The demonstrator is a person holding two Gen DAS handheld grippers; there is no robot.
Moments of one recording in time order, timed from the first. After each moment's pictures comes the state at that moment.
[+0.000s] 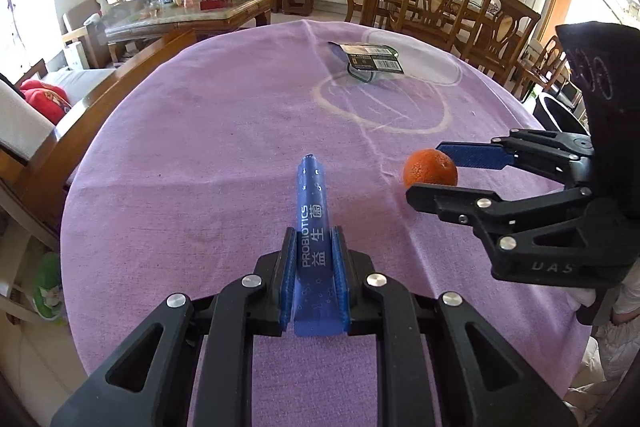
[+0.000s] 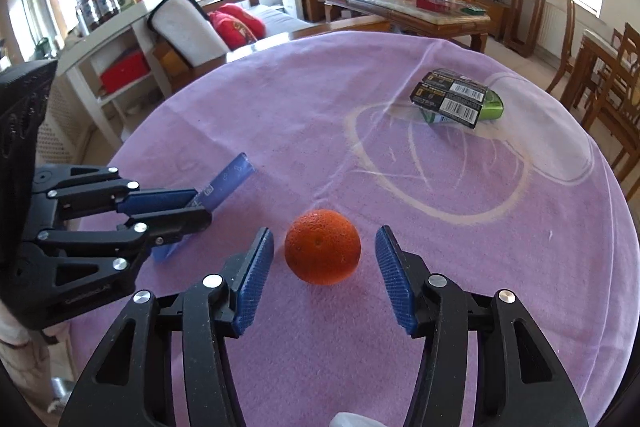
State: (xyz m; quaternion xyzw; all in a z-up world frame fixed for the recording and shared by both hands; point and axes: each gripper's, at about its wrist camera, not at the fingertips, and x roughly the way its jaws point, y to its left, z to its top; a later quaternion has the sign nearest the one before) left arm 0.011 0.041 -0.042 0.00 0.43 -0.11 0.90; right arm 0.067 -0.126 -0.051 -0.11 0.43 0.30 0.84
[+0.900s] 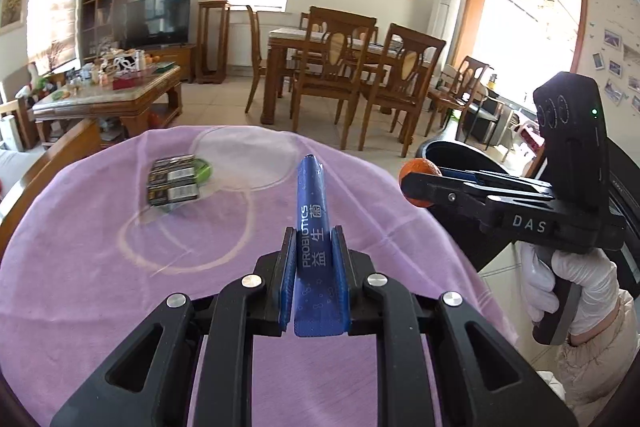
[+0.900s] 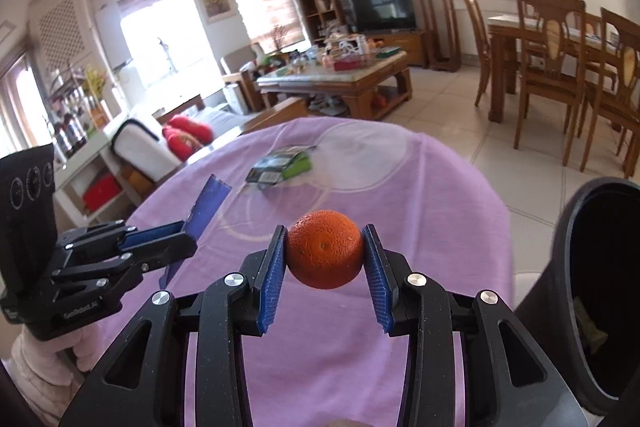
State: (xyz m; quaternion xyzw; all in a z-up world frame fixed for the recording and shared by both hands) left arm 0.019 -0.122 0.022 0.01 0.31 -0.27 0.91; right arm 0.038 -0.369 0.032 0.06 0.32 0.20 0.93
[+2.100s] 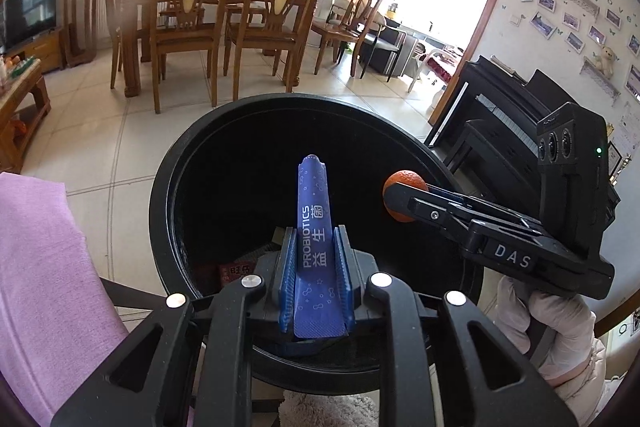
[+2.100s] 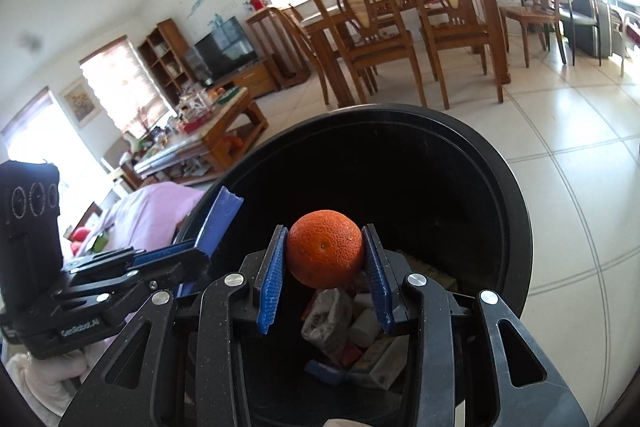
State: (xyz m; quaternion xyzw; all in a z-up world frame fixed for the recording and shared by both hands) left arm 0.087 -0.402 -0.038 0.07 0.38 -0.44 0.81; right arm 0.001 -0.676 -0.051 0.21 0.31 -0.02 0.93
